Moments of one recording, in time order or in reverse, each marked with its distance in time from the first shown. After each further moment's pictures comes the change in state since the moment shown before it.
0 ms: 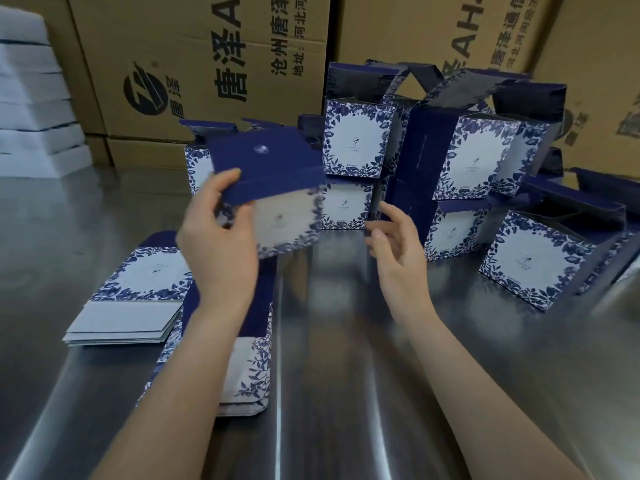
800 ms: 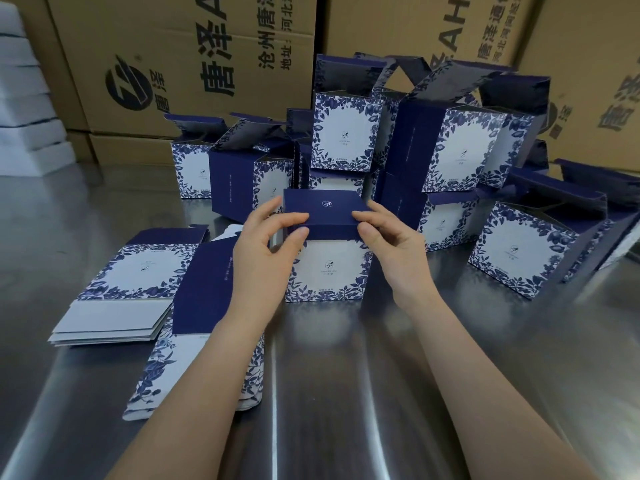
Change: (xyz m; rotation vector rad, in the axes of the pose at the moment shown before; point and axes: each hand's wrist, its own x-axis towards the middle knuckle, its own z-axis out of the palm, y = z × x) left_hand -0.034 -0.009 0.019 -0.090 -0.483 -0.120; right_hand 0.011 -0.004 -0.010 0.160 -0.096 0.106
